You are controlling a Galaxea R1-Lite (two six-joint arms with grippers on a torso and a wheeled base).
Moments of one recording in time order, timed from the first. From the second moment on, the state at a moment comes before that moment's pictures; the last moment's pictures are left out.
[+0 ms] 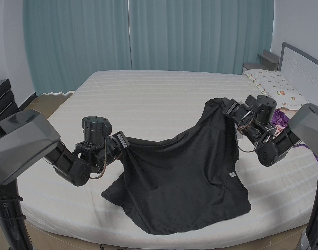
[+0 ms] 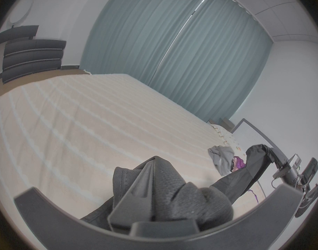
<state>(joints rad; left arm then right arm) -0.39 2.15 -0.93 -0.85 0.20 -0.64 0.29 2.20 -1.06 -1.22 -0.06 0.55</state>
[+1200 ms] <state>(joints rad) -0.19 2.39 -1.05 -0.86 0.09 -1.10 0.22 2.49 -1.16 -1.20 -0.07 0.87</state>
